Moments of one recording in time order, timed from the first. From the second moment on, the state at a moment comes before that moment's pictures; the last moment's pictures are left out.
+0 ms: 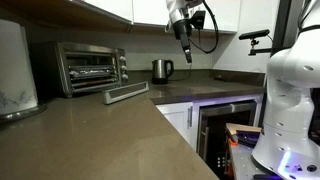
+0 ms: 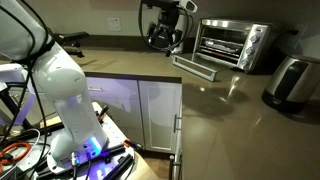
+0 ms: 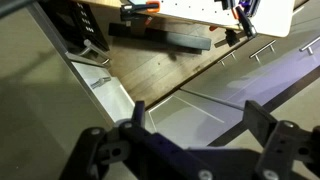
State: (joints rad) arm -0.02 -0.42 -0.20 -2.26 -0.05 1.54 -0.31
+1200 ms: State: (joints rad) arm -0.03 -0.25 -0.20 -2.10 -0.04 1.65 -0.31
